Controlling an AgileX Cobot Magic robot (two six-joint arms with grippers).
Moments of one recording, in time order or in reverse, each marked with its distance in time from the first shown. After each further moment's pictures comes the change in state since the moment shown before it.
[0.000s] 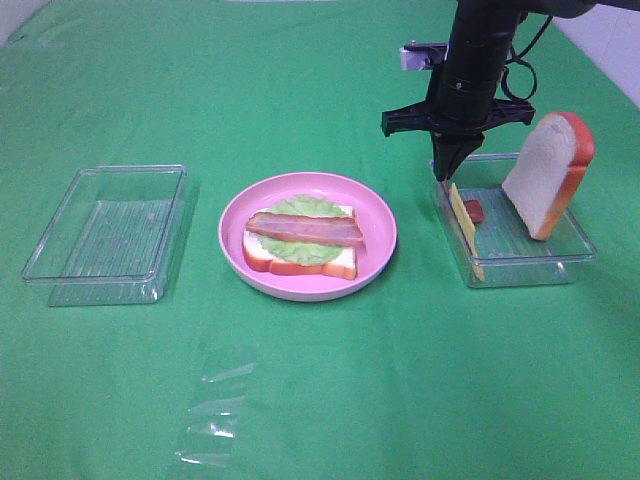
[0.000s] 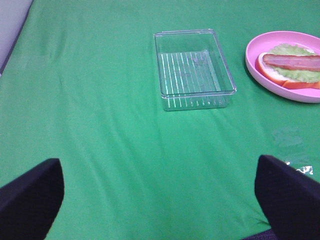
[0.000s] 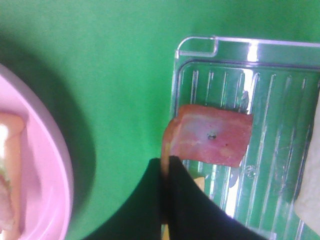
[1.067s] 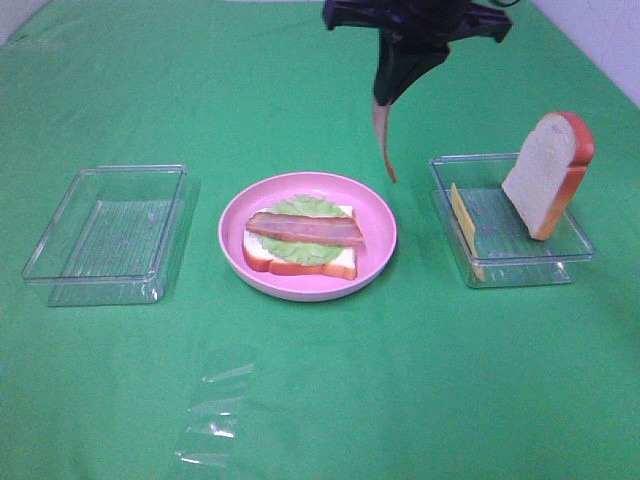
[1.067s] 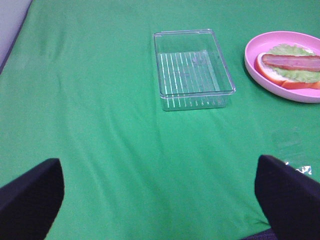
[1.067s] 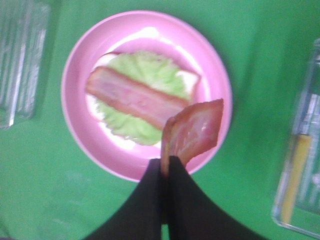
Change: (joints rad) left arm 0.000 0.000 0.000 -0.003 0.000 0.000; right arm 0.167 -0.315 0.091 0.182 0.025 -0.032
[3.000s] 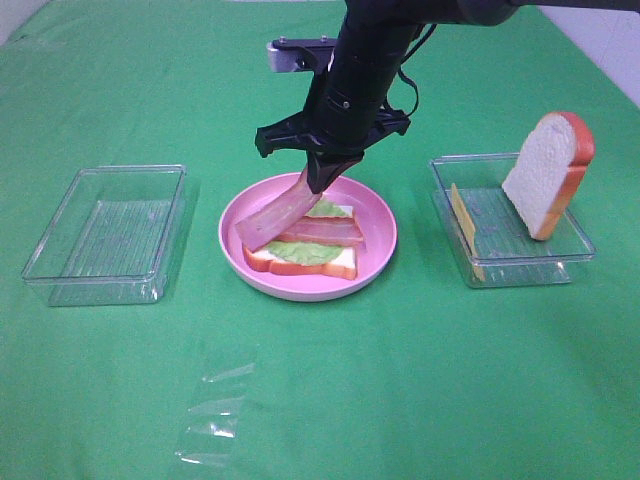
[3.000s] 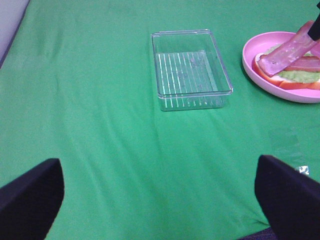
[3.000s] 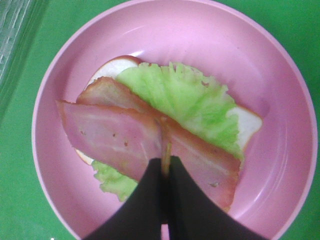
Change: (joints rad) left arm 0.000 0.000 0.000 -0.007 -0.001 0.000; right arm 0.090 0.208 0.071 -0.032 -0.262 -0.090
